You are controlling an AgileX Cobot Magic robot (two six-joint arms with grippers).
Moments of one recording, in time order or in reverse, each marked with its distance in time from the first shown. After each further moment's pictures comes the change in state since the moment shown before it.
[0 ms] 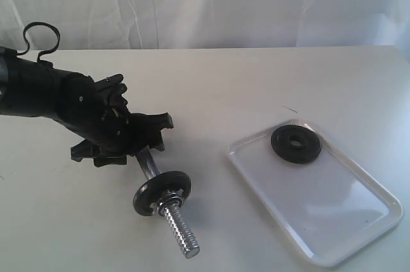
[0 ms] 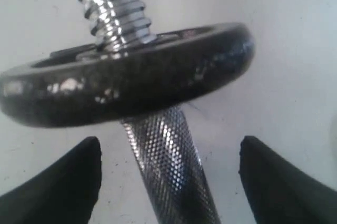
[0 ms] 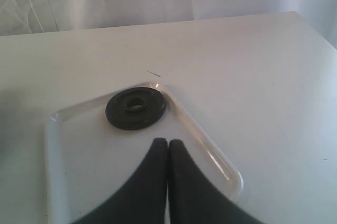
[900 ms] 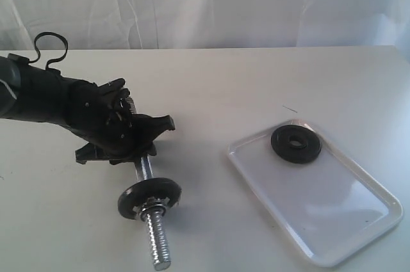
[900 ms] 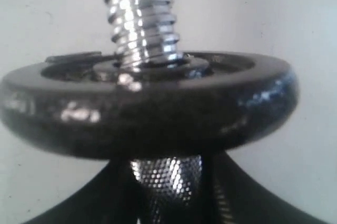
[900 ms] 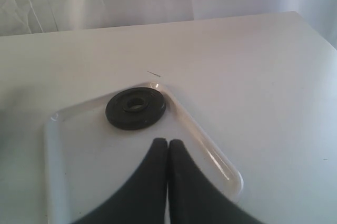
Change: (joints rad) left arm 0.000 0.044 -0.004 -0.020 -0.052 0.019; right arm 0.000 0.000 0.000 0.000 0.000 0.000
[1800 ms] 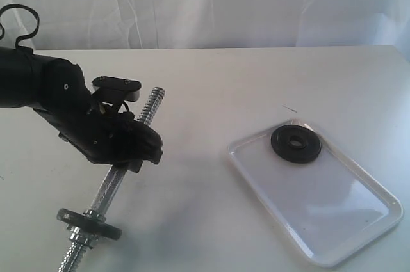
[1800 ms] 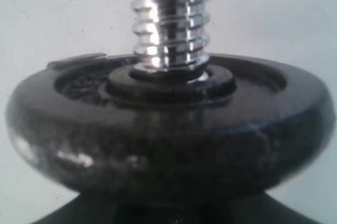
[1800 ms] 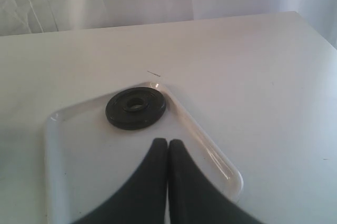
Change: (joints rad) left arm 0.000 -0.145 0.015 0.025 0.261 0.548; right arm 0.000 0.000 0.000 0.000 0.000 0.000
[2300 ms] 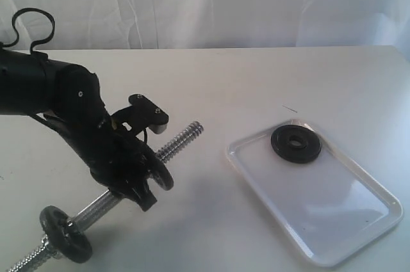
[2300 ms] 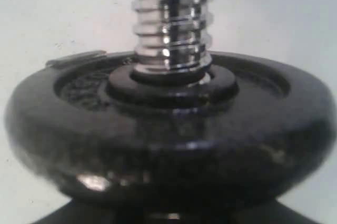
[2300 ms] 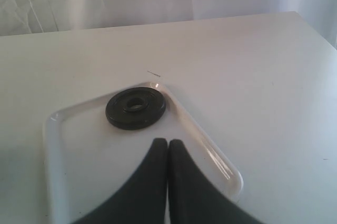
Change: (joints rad) left arm -0.084 -0.002 0.000 -0.022 0.136 0.409; right arm 0.000 0.000 0.000 0.000 0.000 0.000
